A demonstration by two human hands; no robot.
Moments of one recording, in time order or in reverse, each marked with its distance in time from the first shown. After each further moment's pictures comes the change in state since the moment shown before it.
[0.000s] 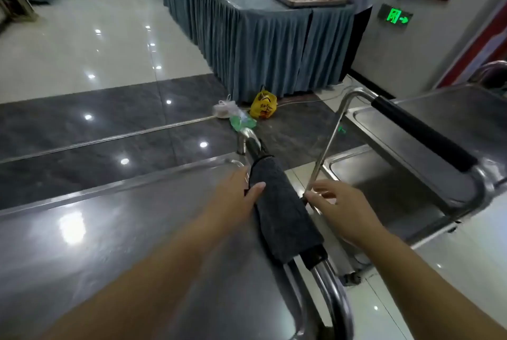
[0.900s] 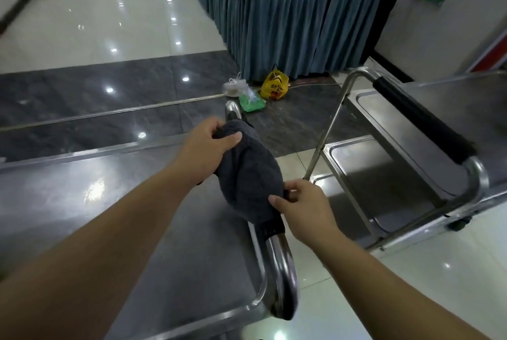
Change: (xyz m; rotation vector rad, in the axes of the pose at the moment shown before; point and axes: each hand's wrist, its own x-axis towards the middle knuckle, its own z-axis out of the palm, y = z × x) left_hand 0.002 0.068 -0.017 -0.355 0.210 -0.220; right_hand -0.027 0.004 0.008 0.338 -0.147 0.200
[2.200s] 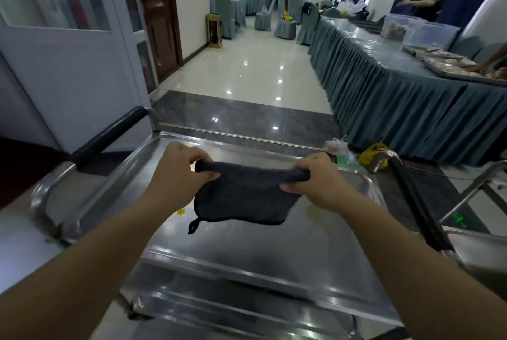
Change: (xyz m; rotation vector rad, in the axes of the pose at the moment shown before) left_hand -0.283 -0.094 -0.350 0.421 0.528 0.038; right_hand -0.149 -0.186 0.217 -0.479 -0.345 -0.772
